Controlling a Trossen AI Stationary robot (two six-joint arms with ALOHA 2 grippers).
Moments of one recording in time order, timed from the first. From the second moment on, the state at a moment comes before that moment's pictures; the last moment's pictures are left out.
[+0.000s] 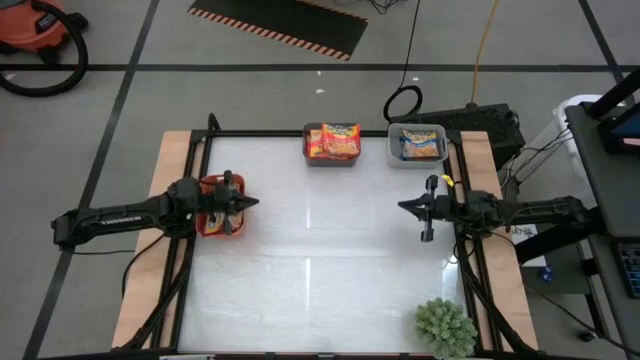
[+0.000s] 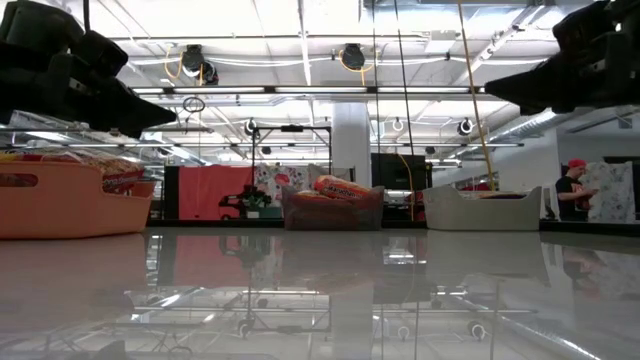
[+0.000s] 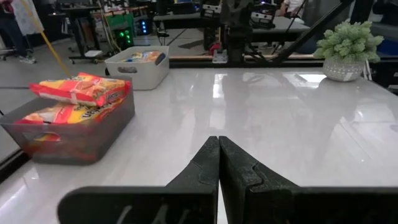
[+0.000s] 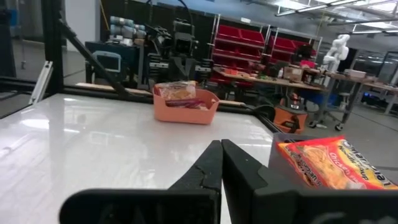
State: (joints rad) left arm 0.29 0.33 0.04 0.15 0.21 0.08; right arm 0.05 0.15 0.02 0.17 0.18 -0.16
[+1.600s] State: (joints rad) left arm 0.28 0.33 0.04 0.20 0.19 0.09; right arm 0.06 0.00 0.02 0.00 0.00 -0.01
